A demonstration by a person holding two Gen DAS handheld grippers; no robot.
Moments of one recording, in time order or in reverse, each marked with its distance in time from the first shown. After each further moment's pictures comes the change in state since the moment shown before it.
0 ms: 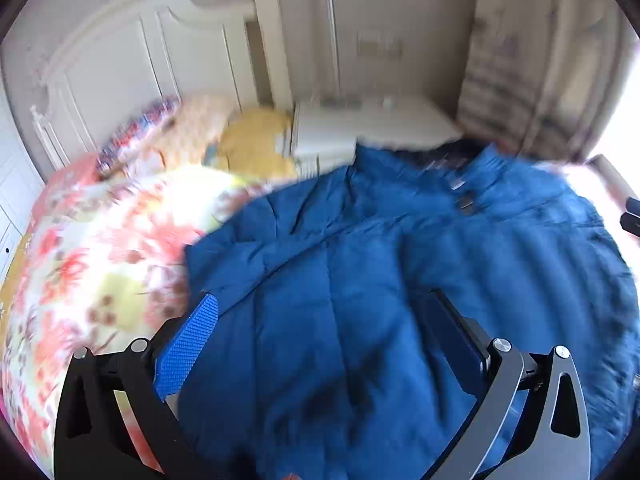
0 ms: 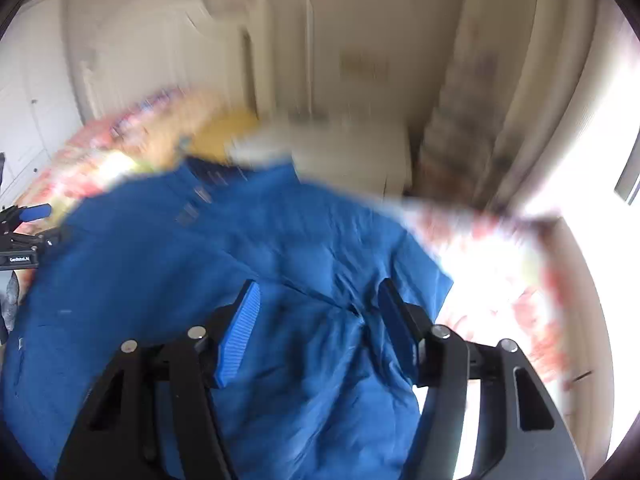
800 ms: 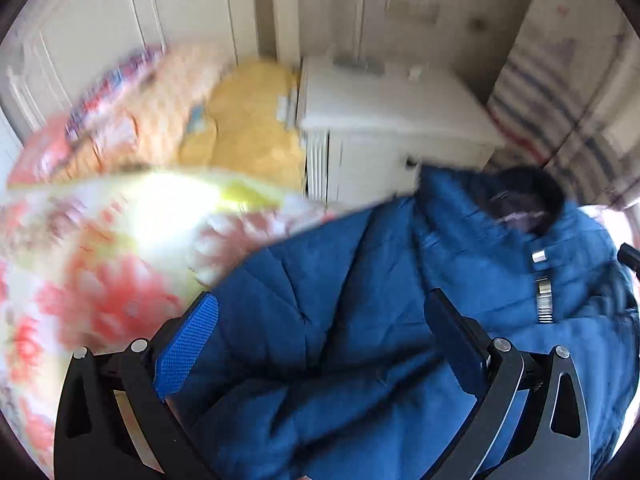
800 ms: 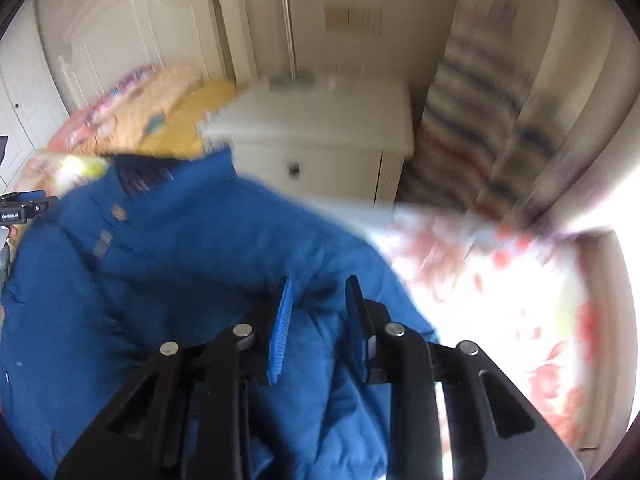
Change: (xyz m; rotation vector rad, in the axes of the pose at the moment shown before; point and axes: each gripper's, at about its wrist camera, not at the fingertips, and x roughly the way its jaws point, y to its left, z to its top) left arm 0.157 0.049 0.086 -0.094 0.282 -0.040; right arm 0.153 -0.080 0.032 0.068 0.277 0.025
